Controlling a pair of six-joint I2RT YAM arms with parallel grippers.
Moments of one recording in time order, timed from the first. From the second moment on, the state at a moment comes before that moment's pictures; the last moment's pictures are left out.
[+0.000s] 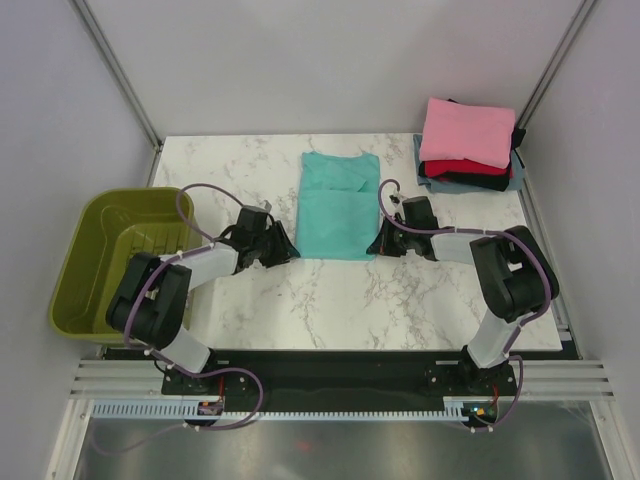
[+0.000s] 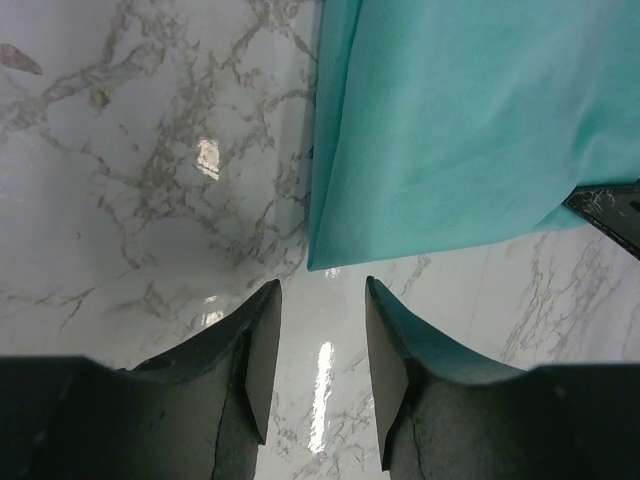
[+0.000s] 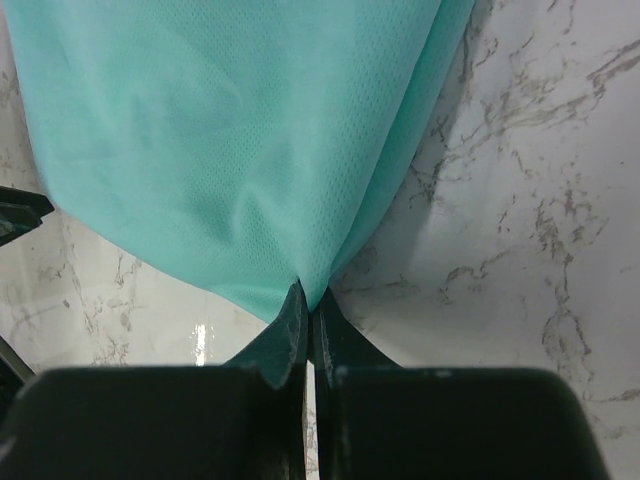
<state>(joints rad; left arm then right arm) -0.37 1.56 0.73 -0.01 0.20 -0.69 0.33 1.76 0.83 0.11 -0.39 0.49</state>
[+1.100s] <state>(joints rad) -0.43 1.67 0.74 0.13 0.12 -0.77 0.32 1.78 0.83 0.13 -0.44 0.48</state>
